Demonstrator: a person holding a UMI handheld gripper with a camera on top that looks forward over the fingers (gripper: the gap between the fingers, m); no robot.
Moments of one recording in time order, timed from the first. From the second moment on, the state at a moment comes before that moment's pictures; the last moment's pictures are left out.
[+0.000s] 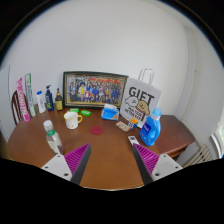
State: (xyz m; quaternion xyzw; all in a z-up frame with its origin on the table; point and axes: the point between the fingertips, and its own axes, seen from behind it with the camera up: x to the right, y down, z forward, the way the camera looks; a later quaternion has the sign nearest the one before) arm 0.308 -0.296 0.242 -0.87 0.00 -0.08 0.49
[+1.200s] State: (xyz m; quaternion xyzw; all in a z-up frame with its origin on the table) arm 0.045 -0.155 0.060 -0.82 -0.05 0.06 0.57
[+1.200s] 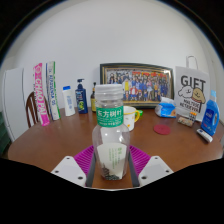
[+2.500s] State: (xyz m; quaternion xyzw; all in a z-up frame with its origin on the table) arm -0.063 0.077 0.201 -0.43 0.52 0.69 0.27
